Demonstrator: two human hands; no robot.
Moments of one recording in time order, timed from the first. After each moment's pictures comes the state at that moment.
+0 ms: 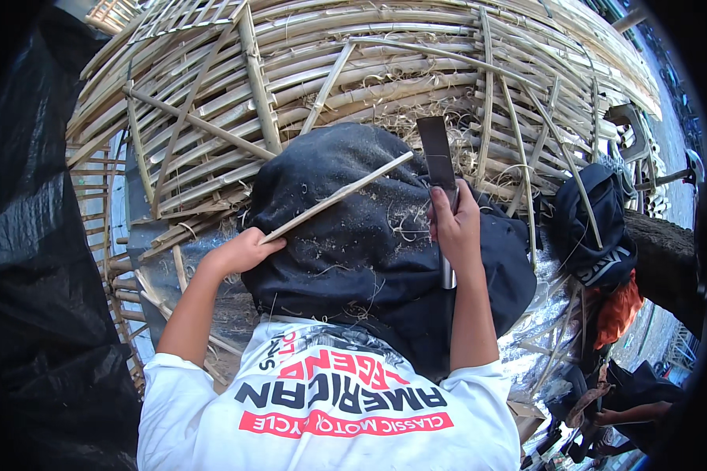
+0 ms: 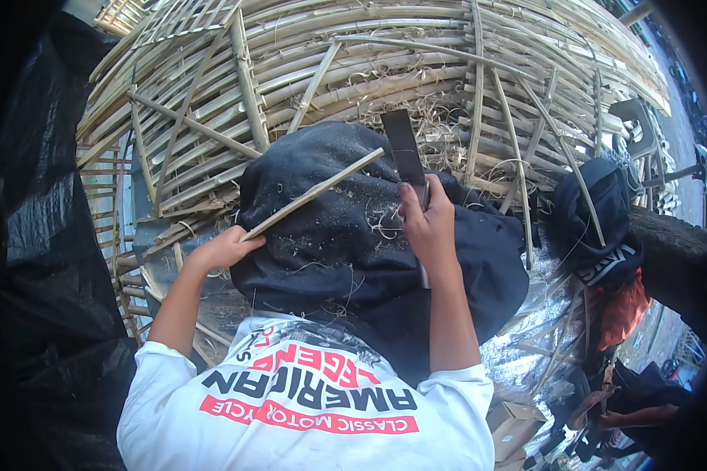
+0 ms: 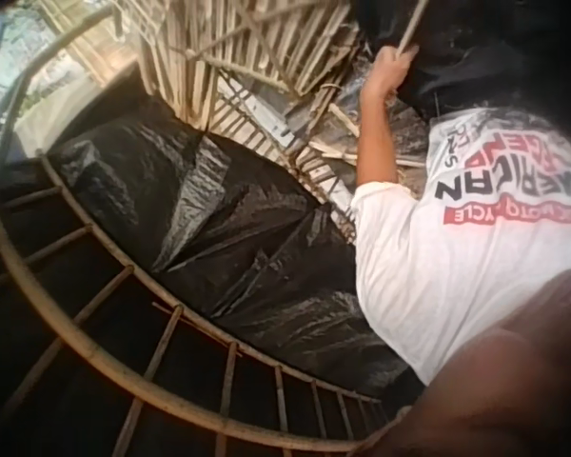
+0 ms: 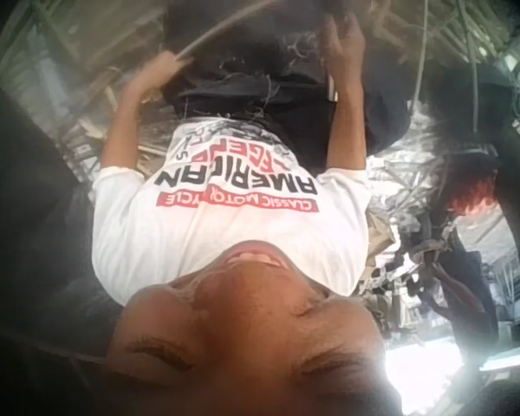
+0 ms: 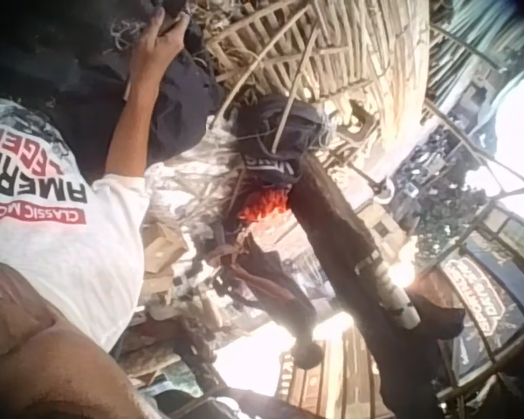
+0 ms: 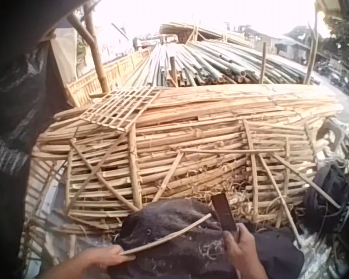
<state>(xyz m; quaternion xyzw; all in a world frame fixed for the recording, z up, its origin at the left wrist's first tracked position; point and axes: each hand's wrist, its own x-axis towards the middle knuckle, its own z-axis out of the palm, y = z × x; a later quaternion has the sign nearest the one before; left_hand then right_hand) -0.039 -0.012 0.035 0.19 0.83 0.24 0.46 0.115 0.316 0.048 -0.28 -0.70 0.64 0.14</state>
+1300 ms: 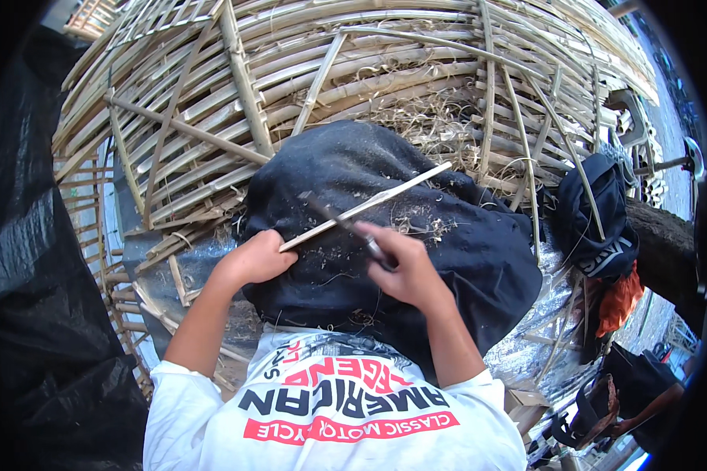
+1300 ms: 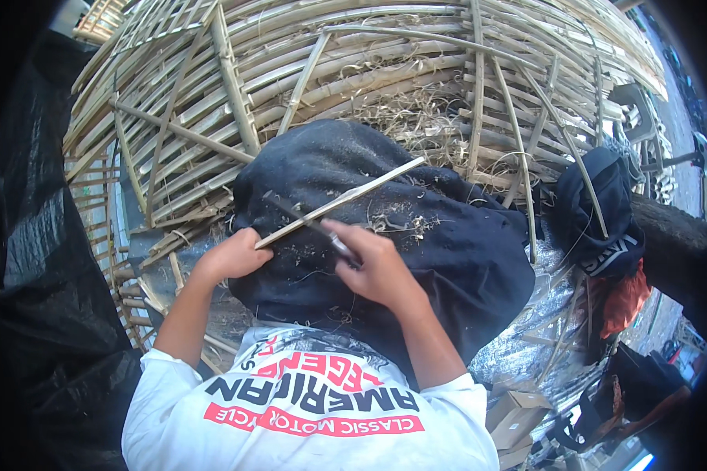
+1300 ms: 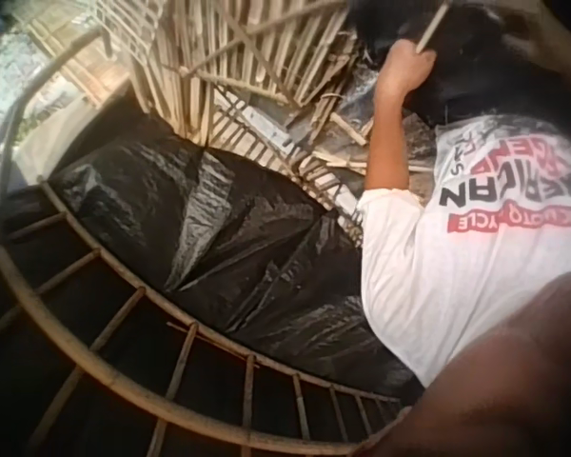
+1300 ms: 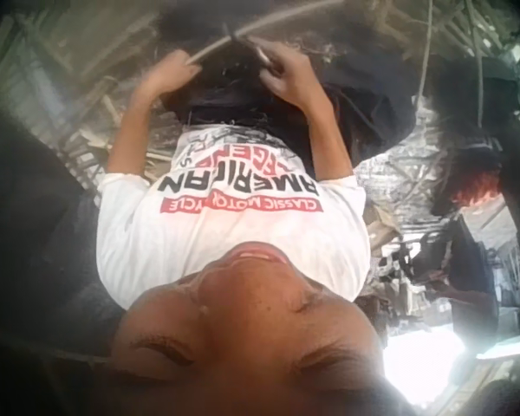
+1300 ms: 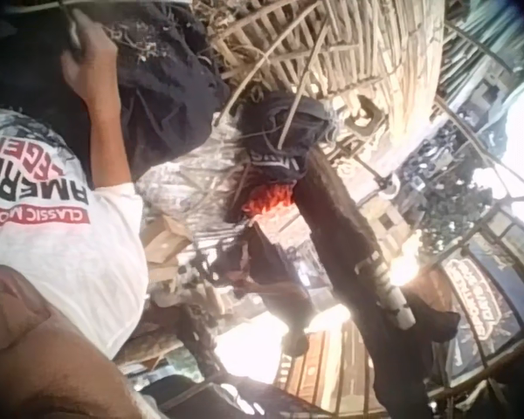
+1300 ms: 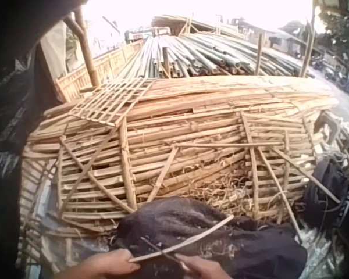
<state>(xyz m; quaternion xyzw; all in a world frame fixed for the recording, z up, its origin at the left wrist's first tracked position) -0.049 0.033 0.053 0.20 0.84 0.11 0.50 0.118 0.251 0.048 -0.07 -0.82 0.57 0.01</state>
